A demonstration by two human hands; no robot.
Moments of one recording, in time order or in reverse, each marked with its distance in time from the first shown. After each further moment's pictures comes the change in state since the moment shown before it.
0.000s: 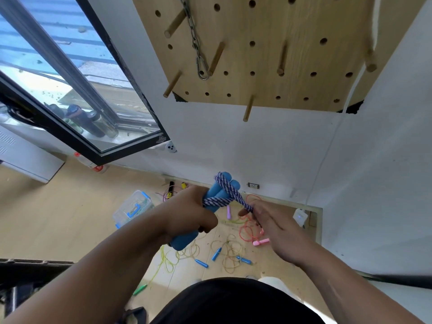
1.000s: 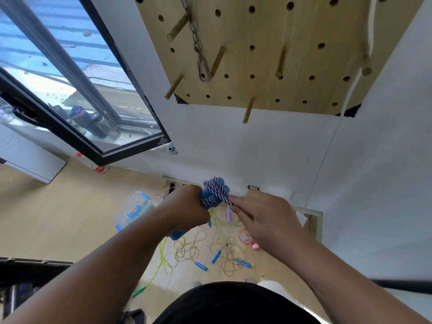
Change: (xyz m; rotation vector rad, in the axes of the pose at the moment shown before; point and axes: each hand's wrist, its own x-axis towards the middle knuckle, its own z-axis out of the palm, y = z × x) left_hand 0.029 -0.024 0.005 0.496 0.251 -0.093; right_hand 0.016 -0.041 -0.001 -0.599 0.122 -0.324
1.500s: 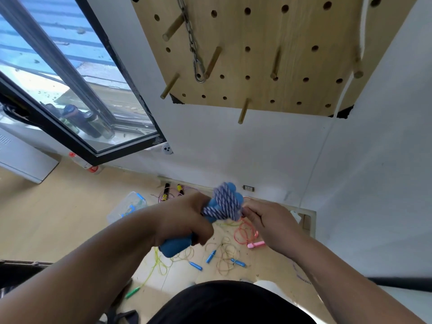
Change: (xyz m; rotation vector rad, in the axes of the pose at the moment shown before) left_hand -0.043 0.023 -0.030 -0.531 -0.472 0.135; right_hand -0.016 0.051 0.023 0.096 -0.167 0.212
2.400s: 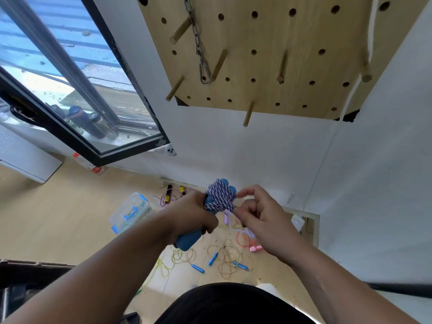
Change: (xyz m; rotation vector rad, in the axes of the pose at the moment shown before) left_hand 0.035 -0.031 -0.001 -0.049 0.285 -0.071; right_hand -0.003 -0.056 -0.014 0.703 0.082 0.095
